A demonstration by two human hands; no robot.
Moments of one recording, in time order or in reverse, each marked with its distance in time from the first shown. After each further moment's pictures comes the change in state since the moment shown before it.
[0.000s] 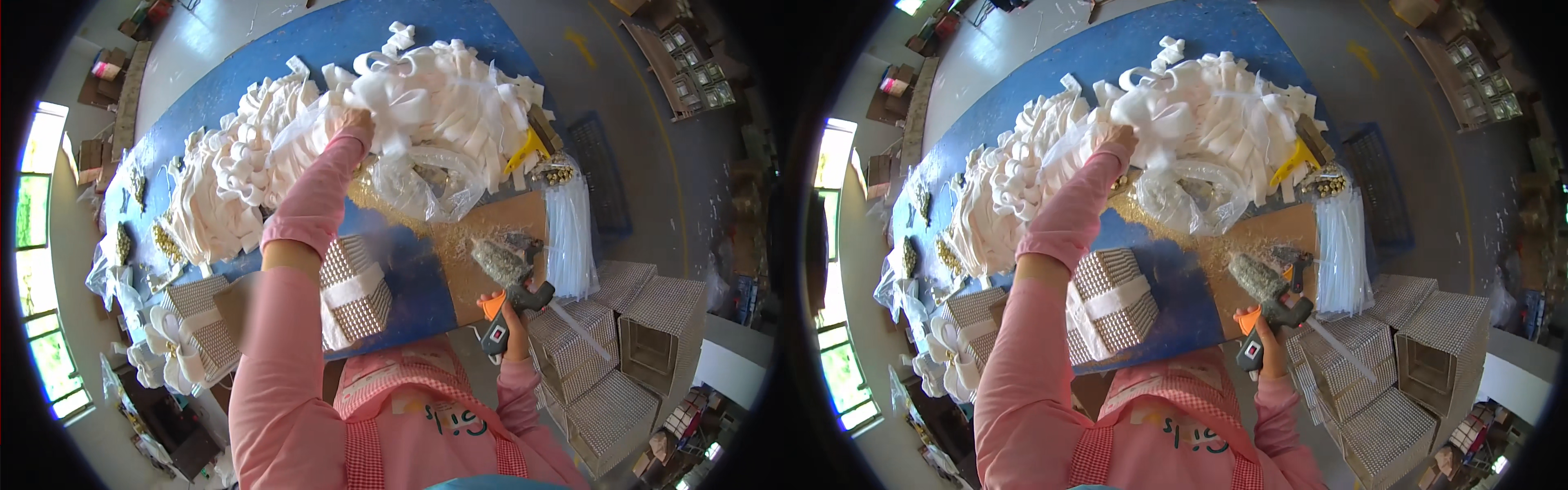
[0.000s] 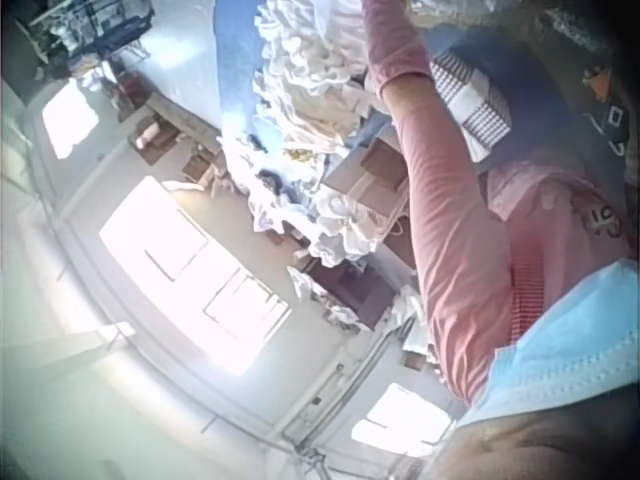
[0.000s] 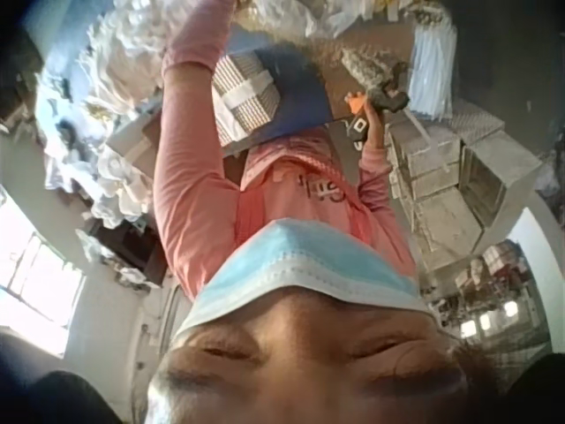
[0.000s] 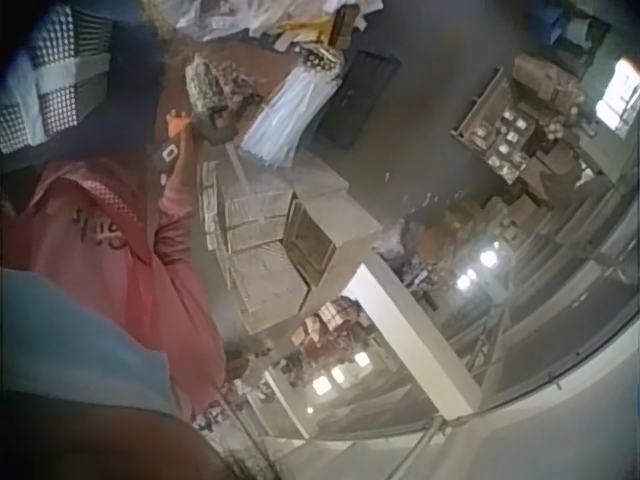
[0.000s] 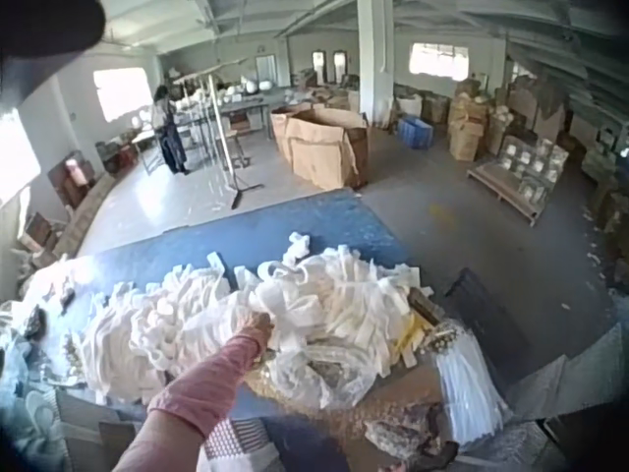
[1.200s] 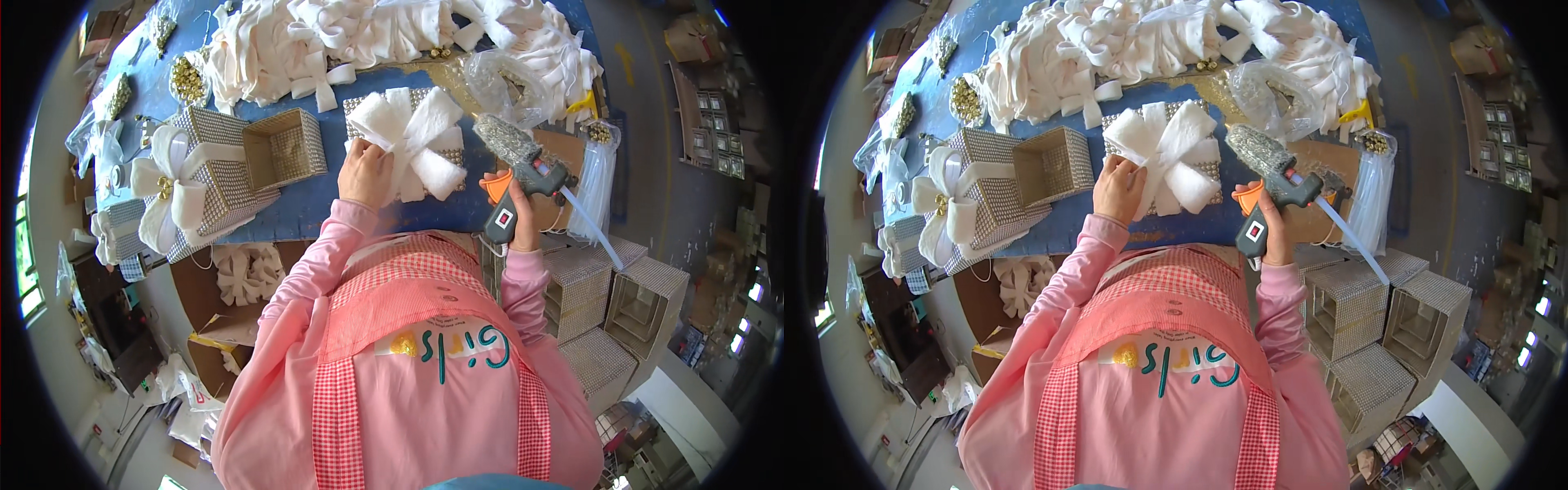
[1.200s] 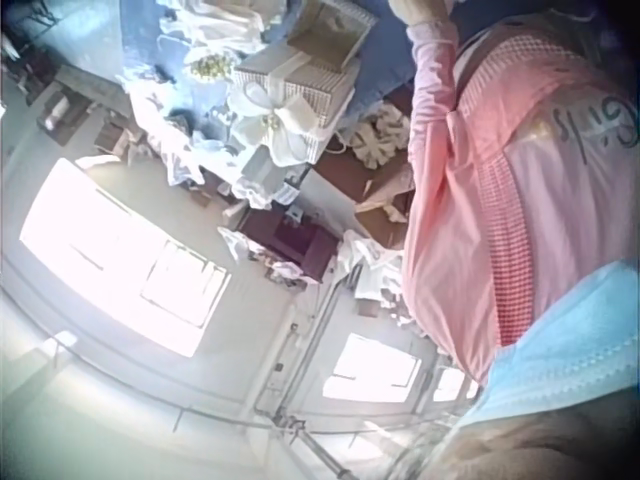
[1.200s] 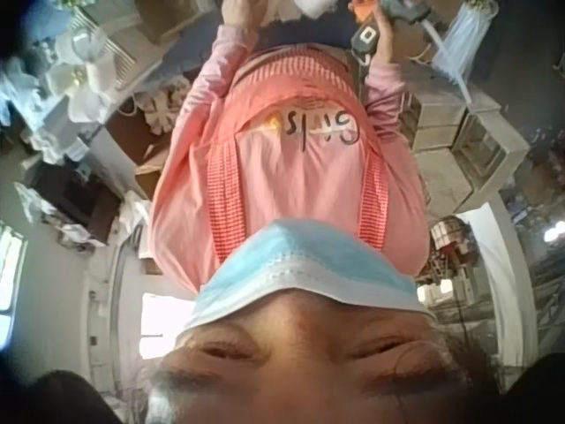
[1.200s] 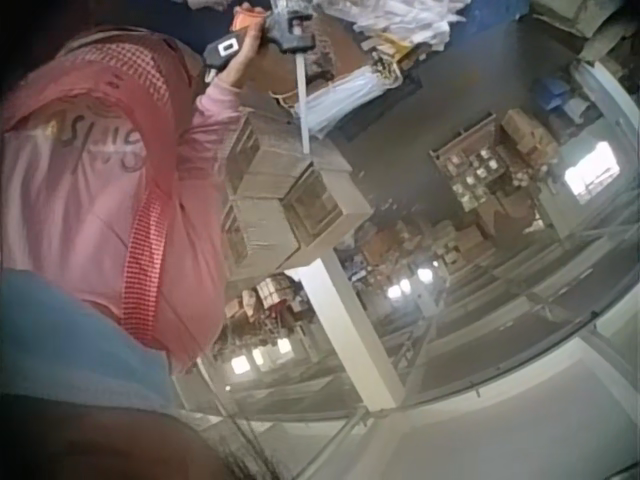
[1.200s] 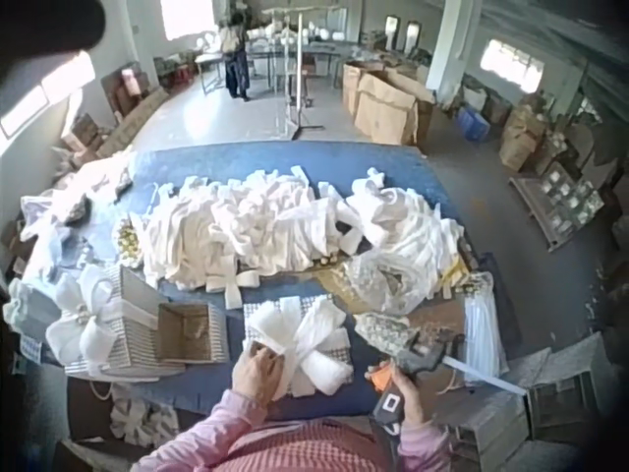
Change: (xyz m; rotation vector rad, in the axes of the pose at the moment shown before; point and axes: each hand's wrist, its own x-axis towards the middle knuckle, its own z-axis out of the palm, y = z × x) left_hand -0.434 -0.080 -0.023 -0.718 0.386 -0.205; right_hand -0.038 0.043 0.131 -0.303 -0.277 -0.072
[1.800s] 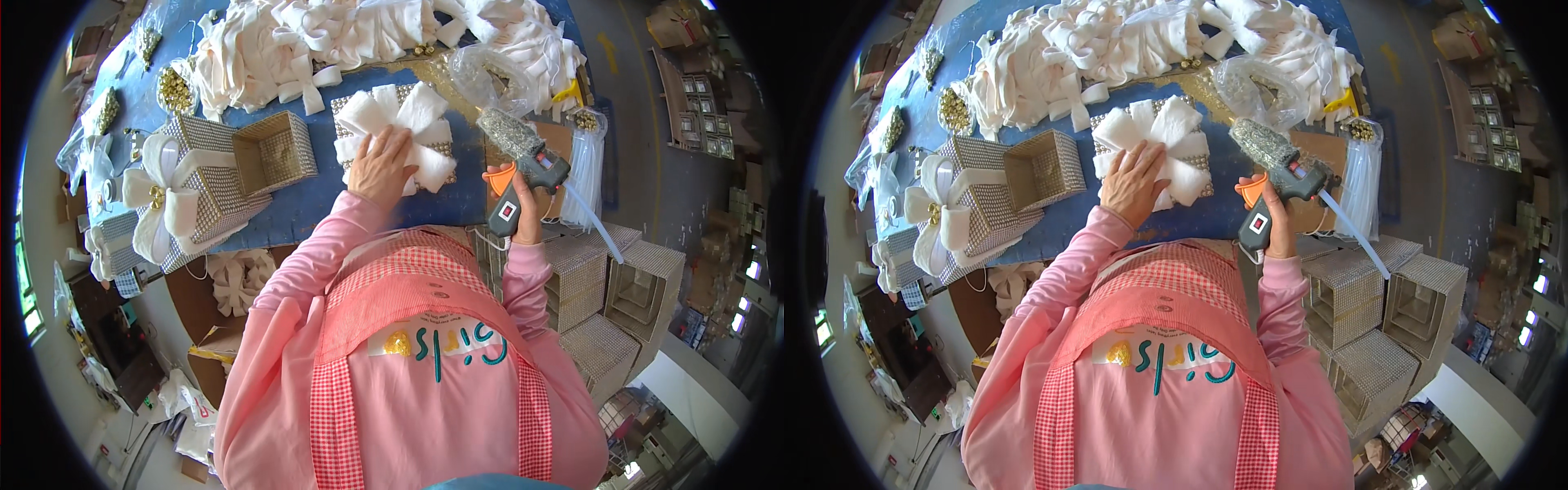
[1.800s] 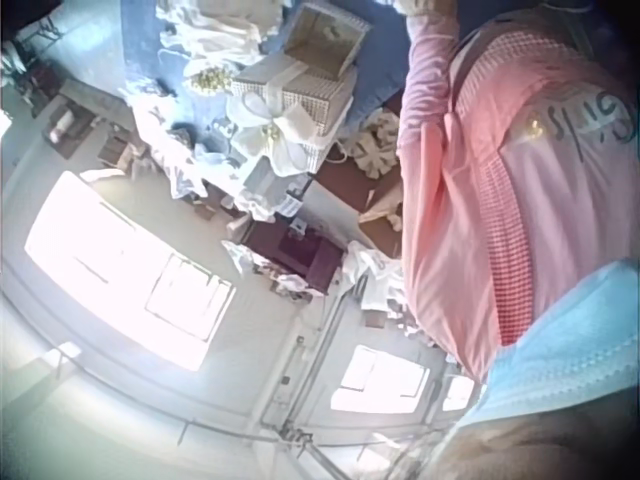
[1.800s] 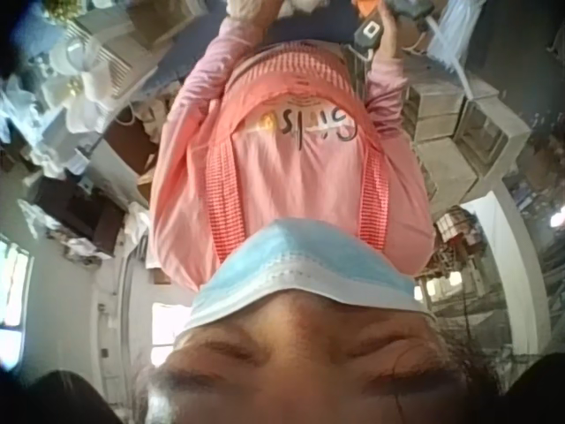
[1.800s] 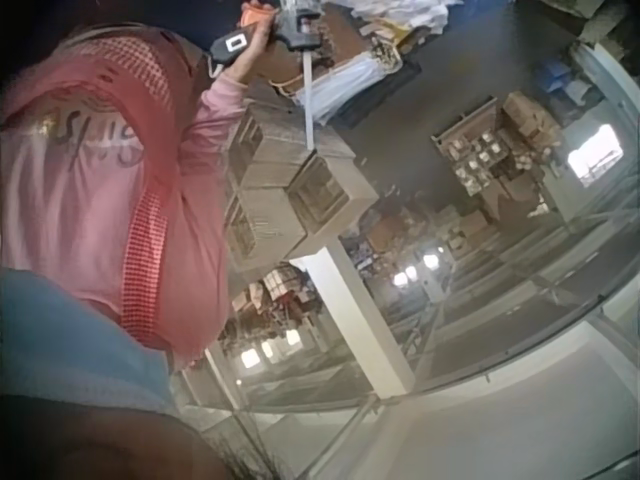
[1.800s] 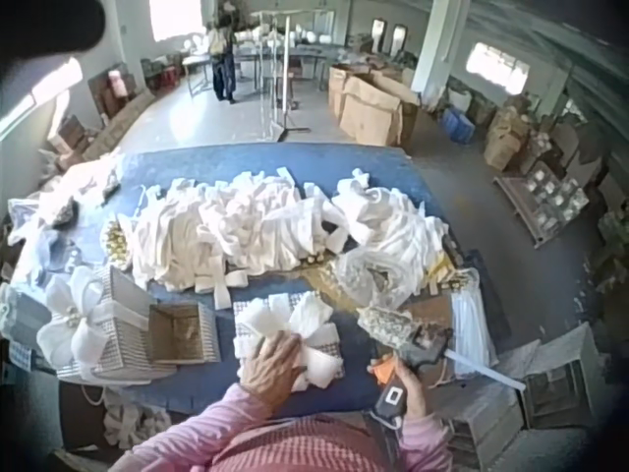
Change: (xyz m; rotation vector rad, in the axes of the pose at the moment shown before) left_hand -0.001 0.023 0.002 0.355 -0.172 0.546; right_hand -0.010 -0.008 -0.008 -0.022 0.048 -0.045
